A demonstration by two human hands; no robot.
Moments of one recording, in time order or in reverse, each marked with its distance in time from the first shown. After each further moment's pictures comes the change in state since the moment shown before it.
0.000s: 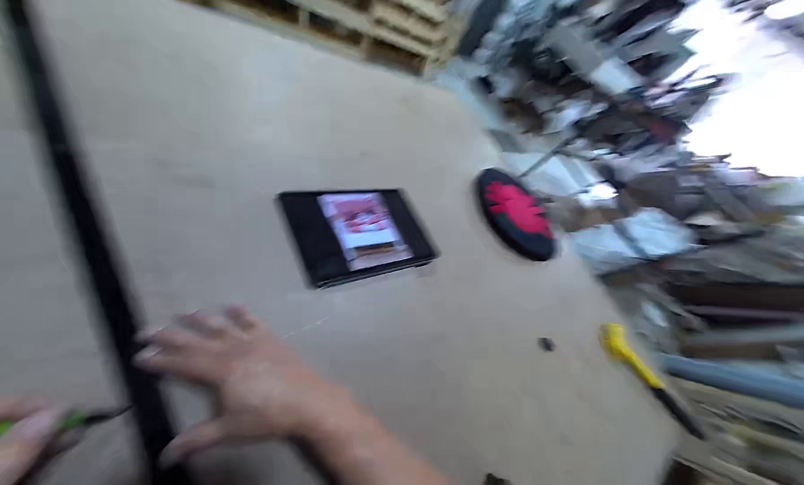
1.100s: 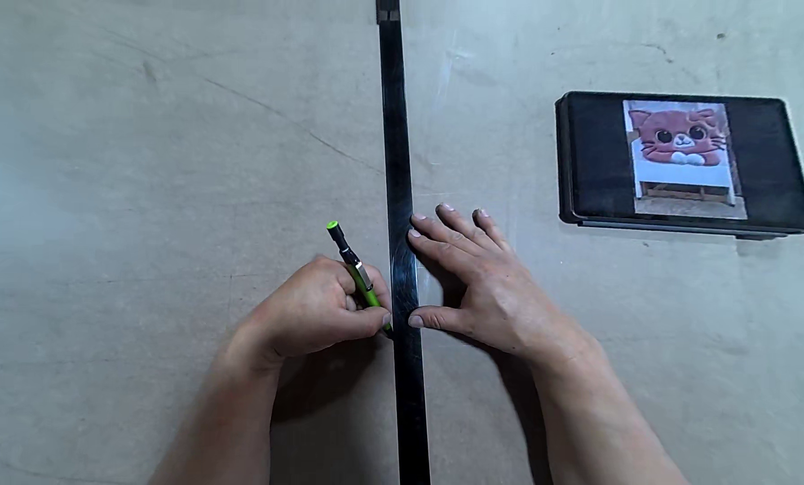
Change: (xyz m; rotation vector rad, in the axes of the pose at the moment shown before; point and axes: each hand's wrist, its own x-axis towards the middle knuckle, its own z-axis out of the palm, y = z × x) left_hand -0.003 -0.019 -0.052 0.204 -0.481 -0.100; right_hand 0.003 0.006 0.012 -0.122 0.013 -0.024
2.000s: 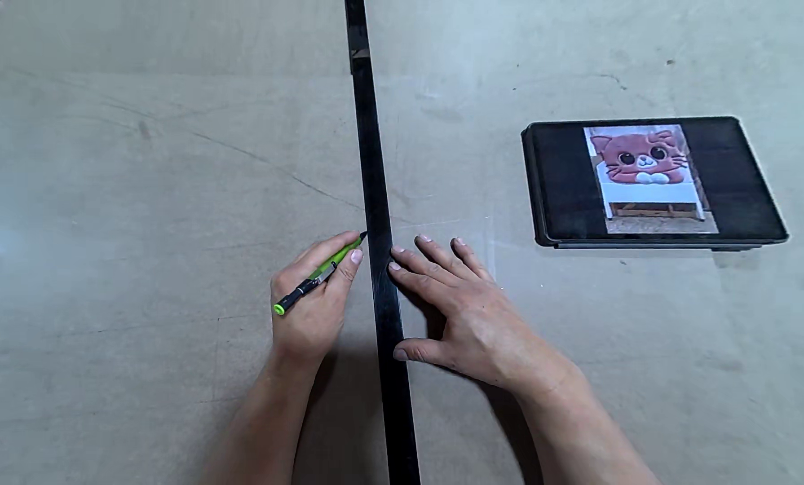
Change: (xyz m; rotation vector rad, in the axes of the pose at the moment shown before) left_hand 0.045 -0.010 0.026 0.160 0.807 0.231; right_hand -0.002 -0.002 0.003 -0.021 0.022 0.017
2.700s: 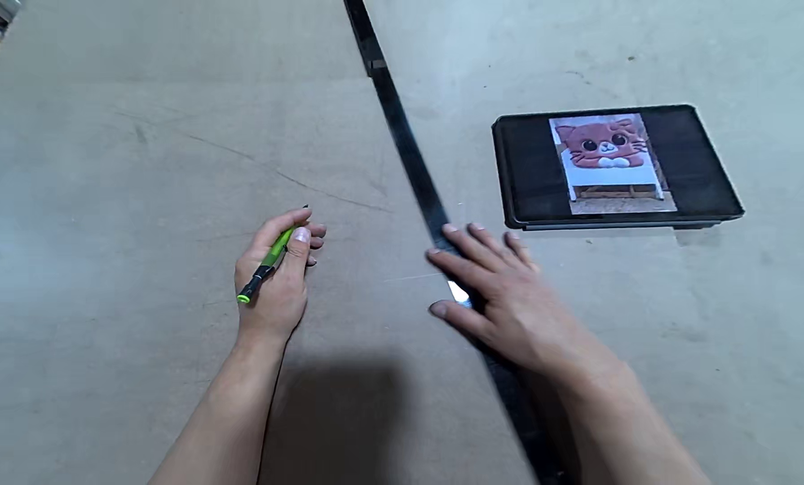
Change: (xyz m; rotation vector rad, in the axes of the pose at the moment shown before) left_hand 0.003 -0.010 -0.008 -0.087 0.038 0.030; right_hand -0.053 0.040 -0.025 -0.097 0.070 0.153
